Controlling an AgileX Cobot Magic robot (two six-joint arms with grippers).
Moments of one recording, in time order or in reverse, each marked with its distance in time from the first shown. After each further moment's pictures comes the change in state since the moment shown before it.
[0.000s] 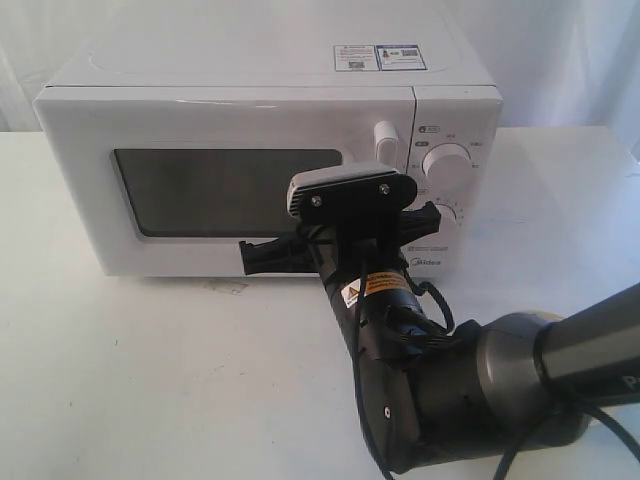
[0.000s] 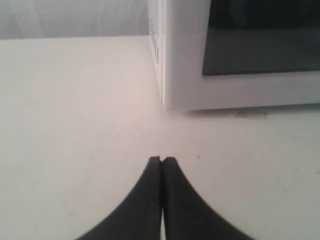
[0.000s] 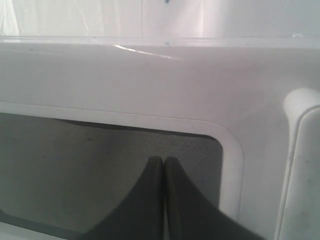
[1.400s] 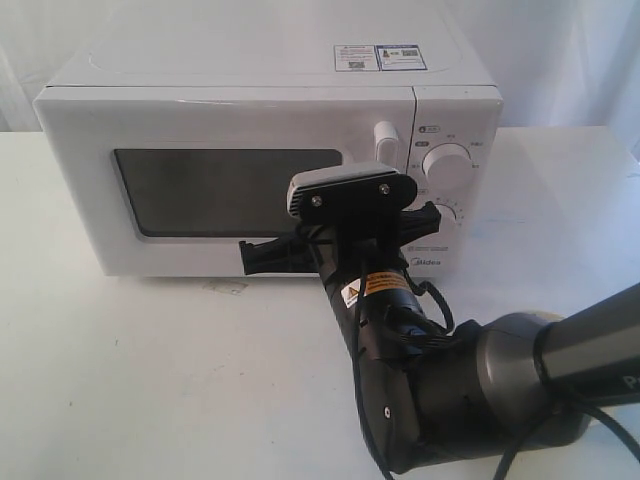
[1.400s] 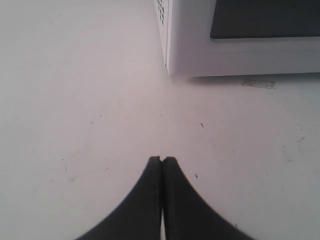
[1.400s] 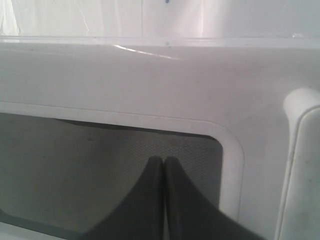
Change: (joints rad) left arm 0.020 0.000 0.000 0.012 0.108 -0.019; right arm 0.000 0.000 0.000 0.000 -0.001 0.000
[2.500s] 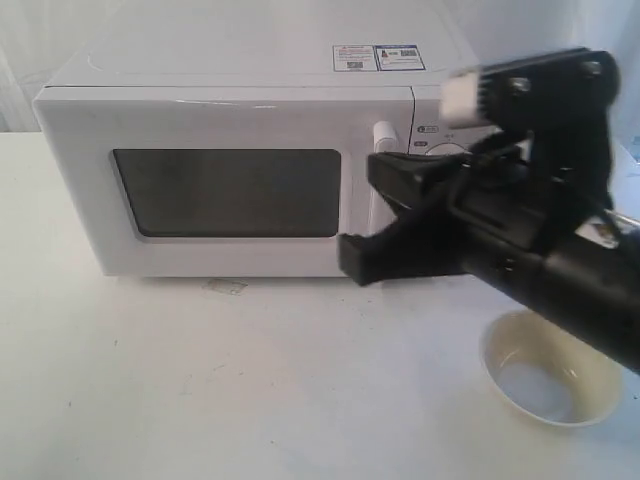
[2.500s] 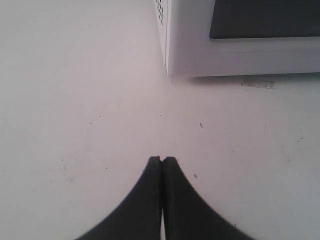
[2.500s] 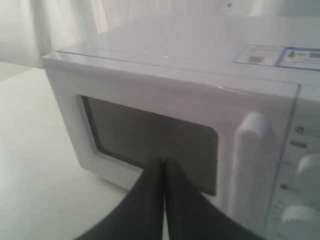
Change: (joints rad) left arm 0.000 0.000 0.000 0.002 0.002 0.000; right arm -0.067 -0.784 0.163 0.186 0.823 -0.379
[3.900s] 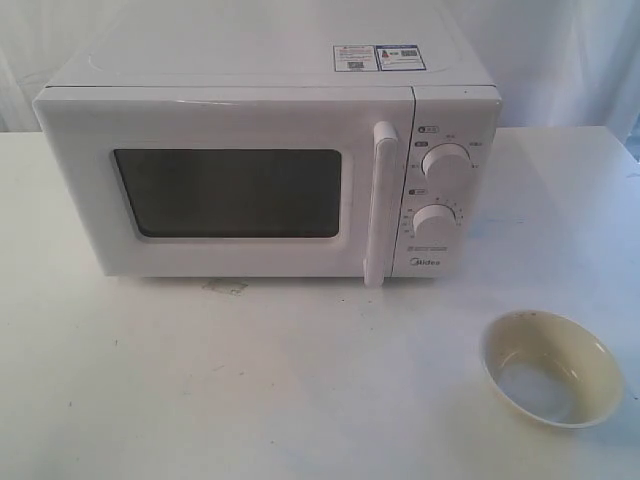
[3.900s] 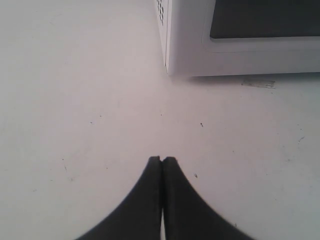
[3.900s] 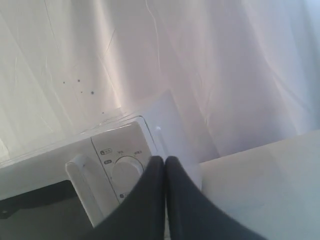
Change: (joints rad) left arm 0.000 0.000 0.000 0.000 0.000 0.000; right arm -0.583 -1.059 0.568 -0.005 0.182 0.158
